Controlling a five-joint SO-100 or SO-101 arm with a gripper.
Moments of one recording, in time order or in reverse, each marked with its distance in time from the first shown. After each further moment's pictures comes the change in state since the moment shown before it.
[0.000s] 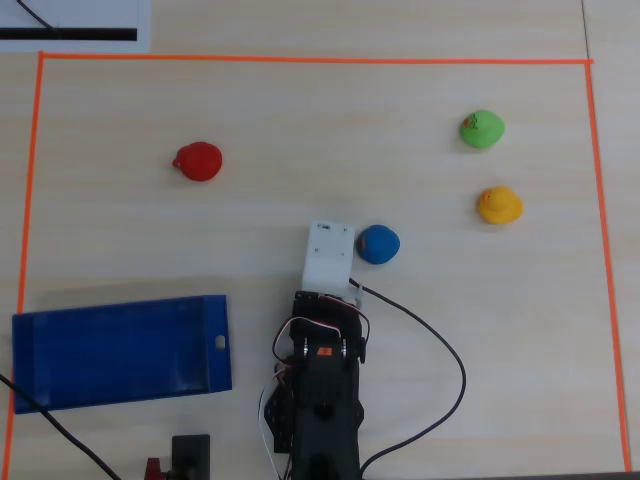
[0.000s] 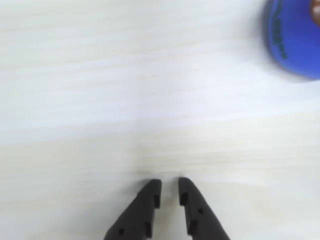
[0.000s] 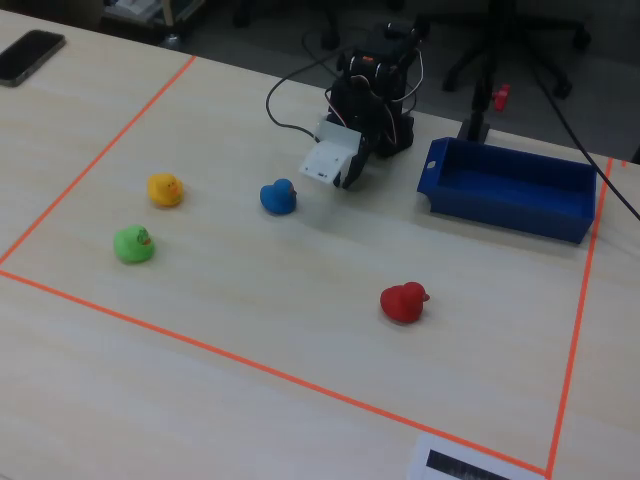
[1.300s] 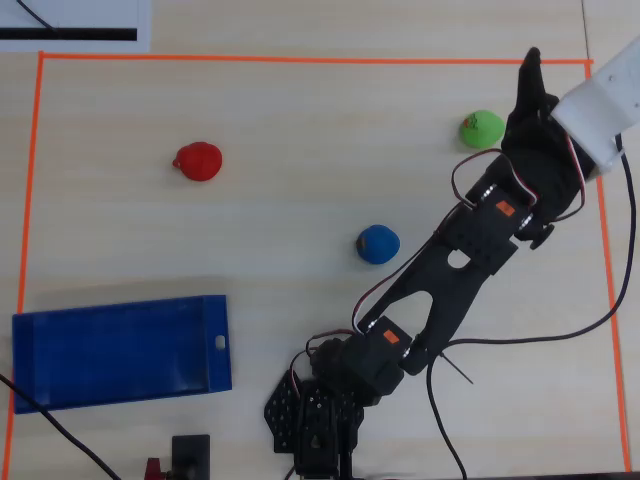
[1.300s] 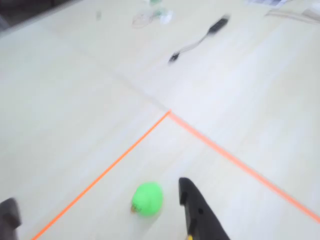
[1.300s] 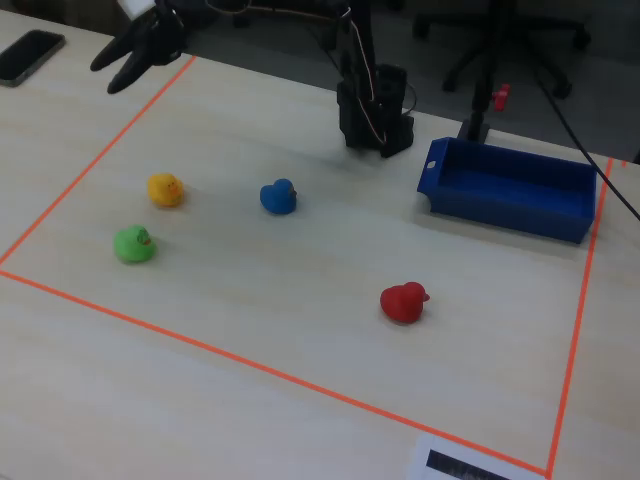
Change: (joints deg) arm 36.9 -103.7 -119.4 -31.3 5.3
